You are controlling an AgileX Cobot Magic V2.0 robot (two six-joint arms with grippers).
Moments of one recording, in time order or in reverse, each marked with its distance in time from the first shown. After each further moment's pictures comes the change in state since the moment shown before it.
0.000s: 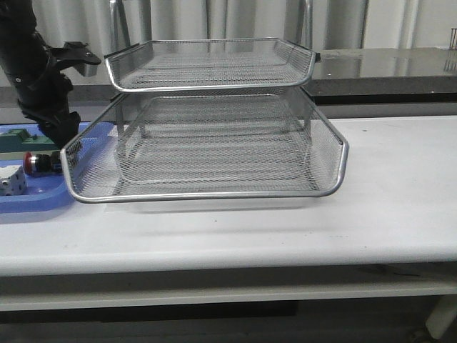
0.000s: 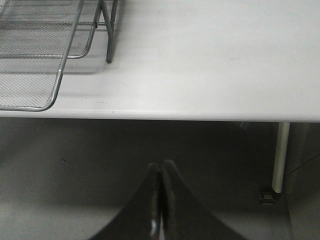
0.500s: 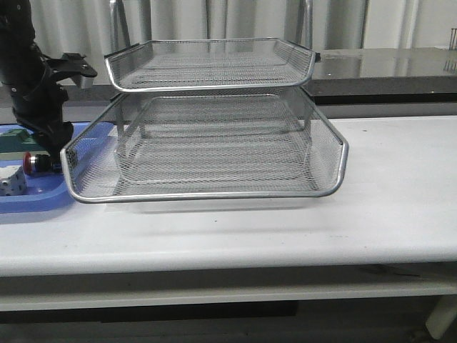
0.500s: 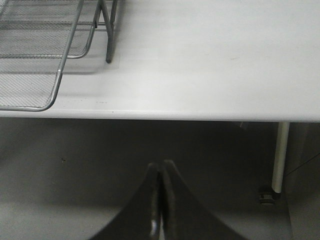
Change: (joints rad) left arm 0.015 0.033 -0.011 0.035 0.000 0.024; right arm 0.000 0.000 0.000 0.000 0.000 0.000
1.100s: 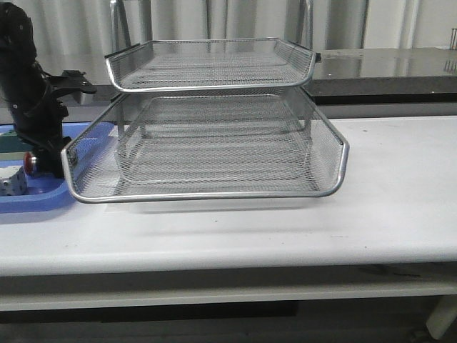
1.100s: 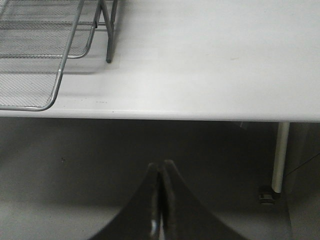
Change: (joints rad) left arm 0.010 0.053 -0.010 -0.012 -0.009 0.006; right arm 0.000 0.000 0.000 0.000 0.000 0.000
